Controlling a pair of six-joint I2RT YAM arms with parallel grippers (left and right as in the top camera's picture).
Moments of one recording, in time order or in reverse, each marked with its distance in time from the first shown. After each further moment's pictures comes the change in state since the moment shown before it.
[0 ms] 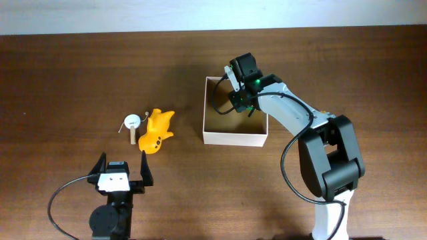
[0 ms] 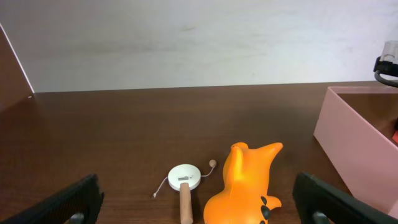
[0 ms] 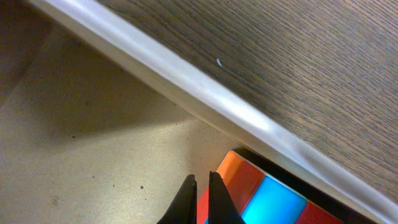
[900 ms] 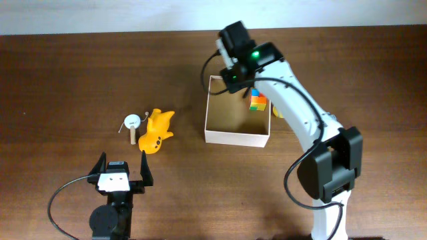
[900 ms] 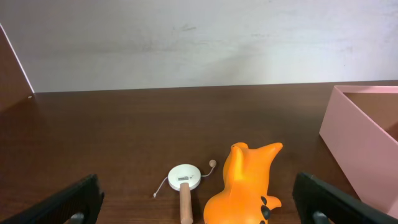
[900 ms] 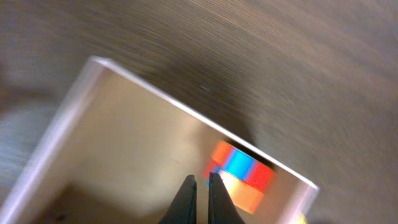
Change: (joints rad) left arm 0.000 0.000 0.000 0.000 0.000 0.000; right arm 0.032 0.002 0.457 -0.486 0.045 0.131
